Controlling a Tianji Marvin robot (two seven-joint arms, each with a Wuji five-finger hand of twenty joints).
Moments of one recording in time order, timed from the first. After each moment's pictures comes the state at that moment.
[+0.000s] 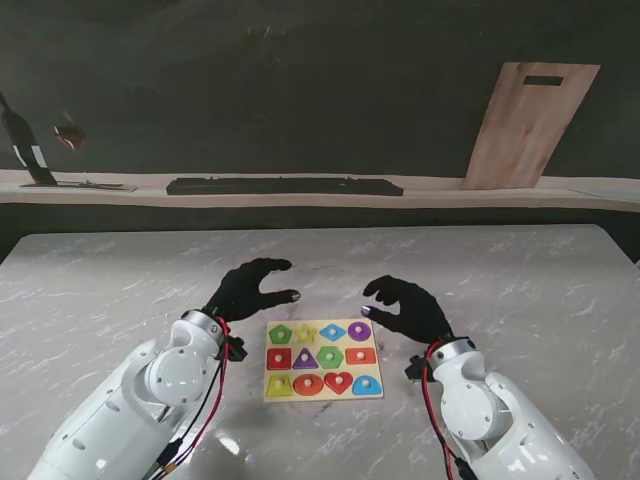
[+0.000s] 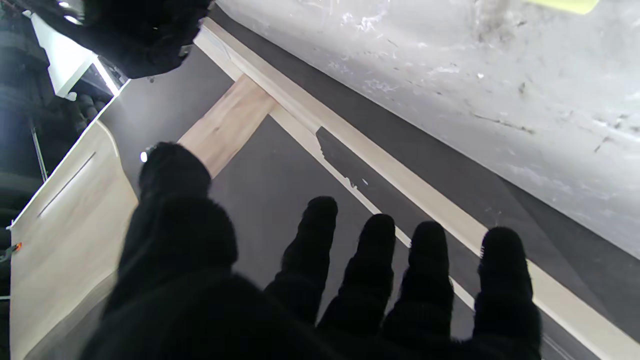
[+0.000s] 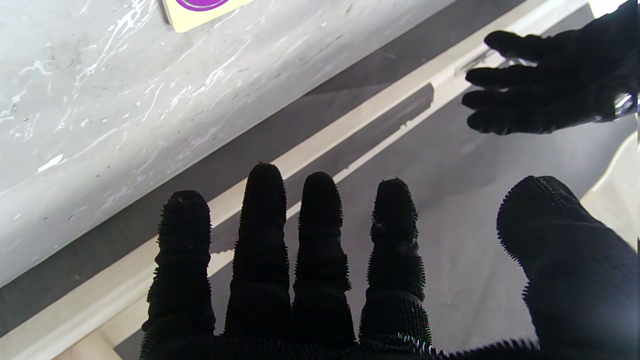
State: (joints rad) left arm 1.37 -1.17 -1.07 -1.46 0.45 -0.09 0.09; right arm -1.49 -1.16 1.19 -1.41 -0.54 -0.20 -0.25; left_hand 0.80 -0.26 -0.02 -0.10 0.49 0.21 0.29 0.31 0.41 0.31 0.27 0.30 0.26 0.30 0.33 0.46 0.00 0.46 0.76 0.42; right_hand 0.22 -0.43 0.77 -0.06 0.42 -0.20 0.84 0.50 0.61 0.01 0.86 0.42 0.64 0.07 0.65 0.53 0.23 0.29 1.07 0.48
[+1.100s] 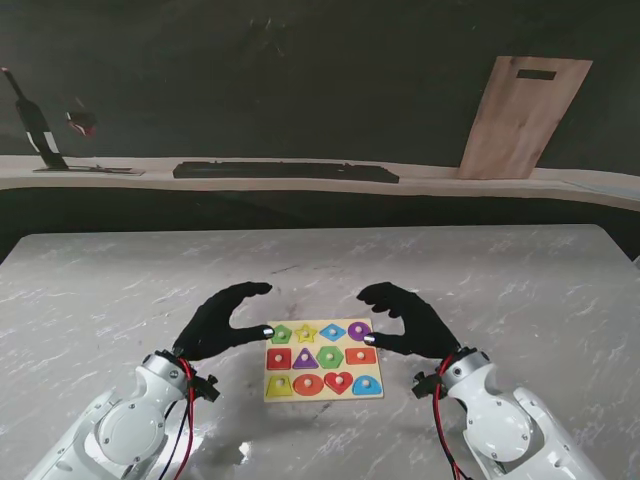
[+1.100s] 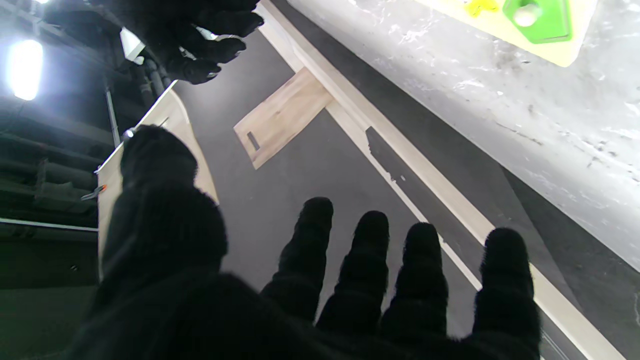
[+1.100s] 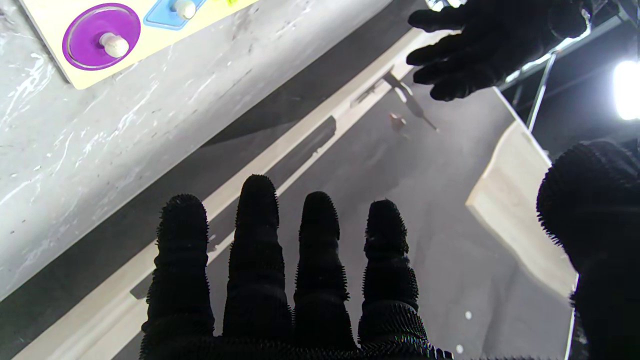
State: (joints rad) left arm 1.64 -1.14 -1.25 -1.59 0.40 -0.35 0.11; right arm -1.62 -1.13 1.29 -1.55 -0.39 -0.40 -0.07; left_hand 0.78 -0.35 -0.02 -0.10 0.49 0.18 0.27 0.31 0.44 0.25 0.24 0.31 0.29 0.25 0.25 0.45 0.03 0.46 0.64 0.44; right_hand 0.12 -0.69 0.97 -0.14 0.27 -0.13 0.80 0.48 0.46 0.01 0.75 0.38 0.63 0.11 0.41 0.44 0.23 0.30 0.94 0.44
